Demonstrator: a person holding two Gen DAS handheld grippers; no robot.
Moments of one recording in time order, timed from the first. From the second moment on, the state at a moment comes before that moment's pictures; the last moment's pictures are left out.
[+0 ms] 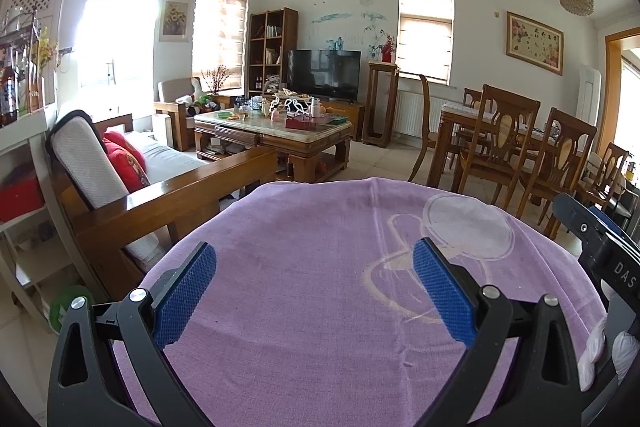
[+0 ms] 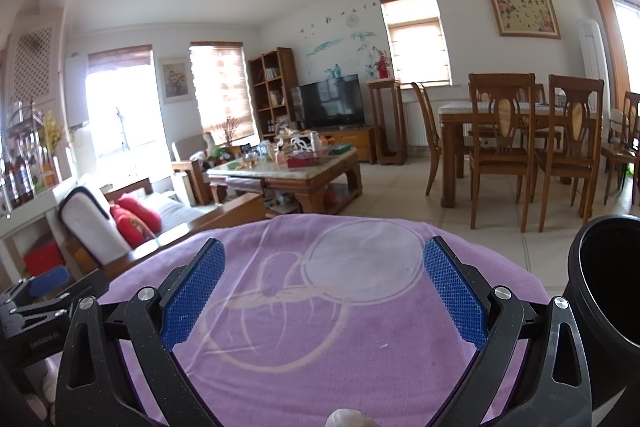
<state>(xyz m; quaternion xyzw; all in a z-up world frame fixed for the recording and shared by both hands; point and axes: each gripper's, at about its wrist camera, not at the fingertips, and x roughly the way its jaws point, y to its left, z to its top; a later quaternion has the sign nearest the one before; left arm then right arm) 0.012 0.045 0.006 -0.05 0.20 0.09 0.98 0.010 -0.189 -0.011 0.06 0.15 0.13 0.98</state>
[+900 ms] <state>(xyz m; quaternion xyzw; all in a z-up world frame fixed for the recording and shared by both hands) 0.009 0.038 0.007 -0.03 0.18 0.08 0.98 0.010 -0.189 -0.011 0.06 0.15 0.13 0.98</state>
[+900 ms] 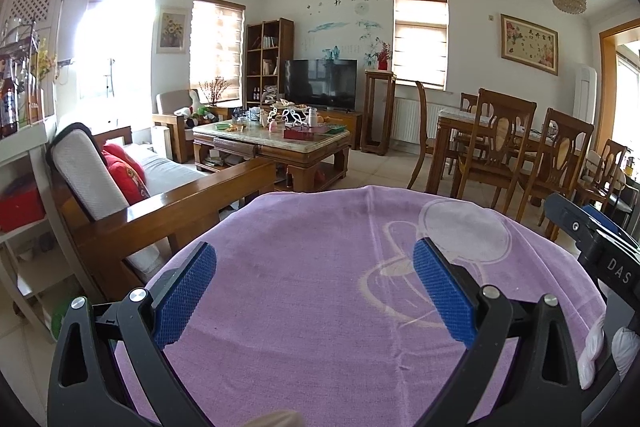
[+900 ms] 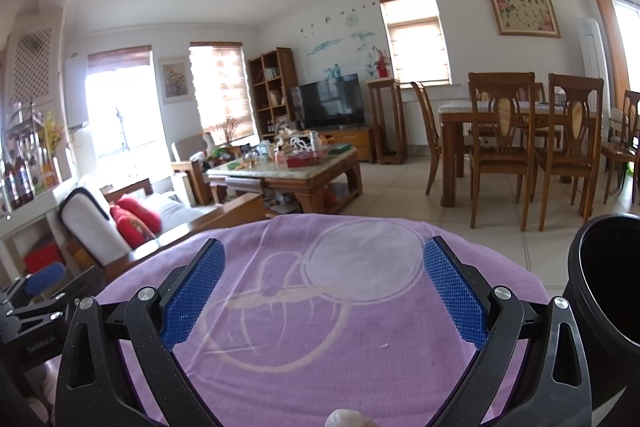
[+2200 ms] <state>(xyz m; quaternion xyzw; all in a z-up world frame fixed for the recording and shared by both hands) 0.014 0.043 0.009 -0.03 0.17 0.08 0.98 0.010 -0.191 -0.014 0.06 0.15 0.13 0.98</state>
